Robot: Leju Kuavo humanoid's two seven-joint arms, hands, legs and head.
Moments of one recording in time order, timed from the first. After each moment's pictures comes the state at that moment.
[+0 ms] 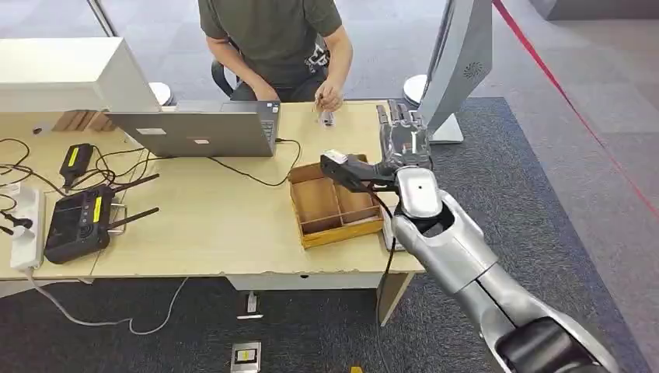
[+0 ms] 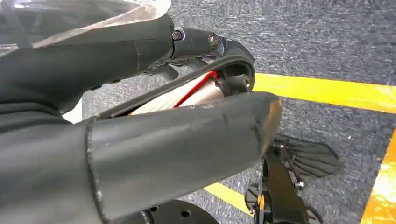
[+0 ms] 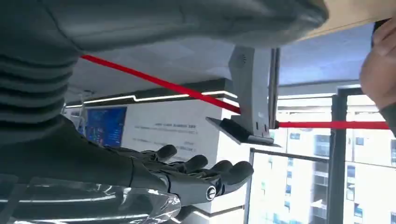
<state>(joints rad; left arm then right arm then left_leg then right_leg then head) -0.10 0.15 -0.97 -0.20 1.05 0.13 0.00 -0.73 -0.16 0.62 -1.18 1.21 0.05 0.64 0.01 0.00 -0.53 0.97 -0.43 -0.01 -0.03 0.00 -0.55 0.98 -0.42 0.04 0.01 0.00</state>
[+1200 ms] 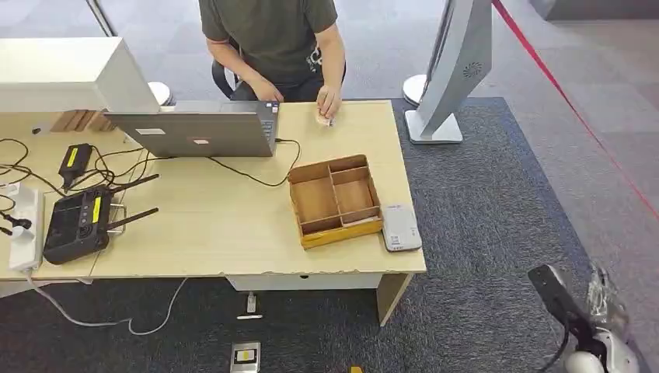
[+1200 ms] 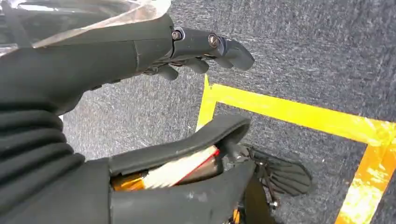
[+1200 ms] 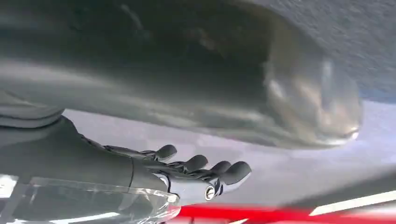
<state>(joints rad) -0.10 0.15 -0.94 -0.19 1.10 0.22 -0.06 0.04 -0.40 -0.24 -0.95 0.69 -0.42 0.14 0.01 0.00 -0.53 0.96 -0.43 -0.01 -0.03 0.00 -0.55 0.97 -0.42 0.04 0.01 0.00</state>
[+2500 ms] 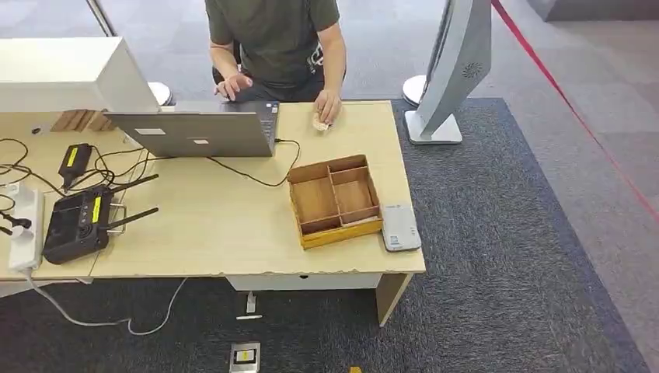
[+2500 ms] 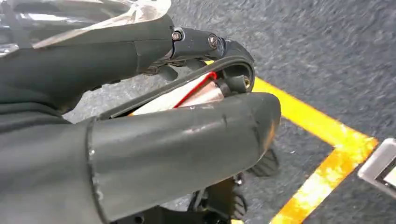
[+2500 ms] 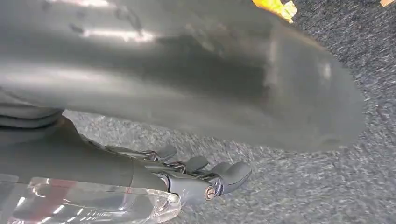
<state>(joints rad) -0.10 0.11 -0.79 -0.20 1.25 0.26 -0.13 -0.09 0.07 -0.61 -0.20 0.09 -0.45 -0.08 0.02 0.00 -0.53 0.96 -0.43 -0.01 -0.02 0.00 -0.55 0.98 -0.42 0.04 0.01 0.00</state>
